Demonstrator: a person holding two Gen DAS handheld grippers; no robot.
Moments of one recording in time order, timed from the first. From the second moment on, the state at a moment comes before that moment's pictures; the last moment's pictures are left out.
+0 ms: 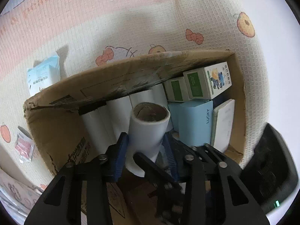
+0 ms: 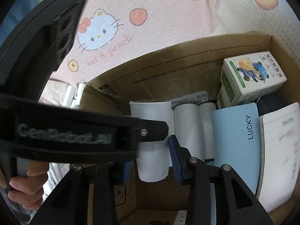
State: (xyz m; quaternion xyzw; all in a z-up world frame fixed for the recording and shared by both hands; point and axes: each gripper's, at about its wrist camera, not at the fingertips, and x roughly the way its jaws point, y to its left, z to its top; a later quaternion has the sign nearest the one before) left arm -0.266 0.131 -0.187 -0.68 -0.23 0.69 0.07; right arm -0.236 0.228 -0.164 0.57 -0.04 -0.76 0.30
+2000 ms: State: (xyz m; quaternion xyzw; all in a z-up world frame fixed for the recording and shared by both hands) left arm -0.274 0.118 -0.157 -0.63 -0.06 0.76 0.18; right arm -0.291 0.171 -0.214 0.63 -0.06 -0.69 0.34
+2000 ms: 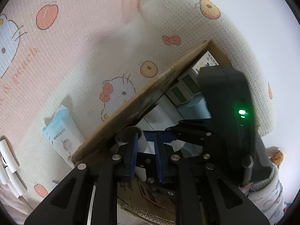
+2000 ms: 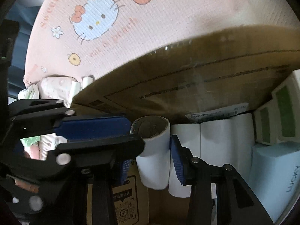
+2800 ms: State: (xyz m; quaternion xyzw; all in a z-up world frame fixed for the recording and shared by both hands) left arm -0.251 0.160 -0.148 -0.61 0.03 0.77 0.18; right arm -0.244 0.256 -0.150 0.60 -0.06 -0.76 0.23
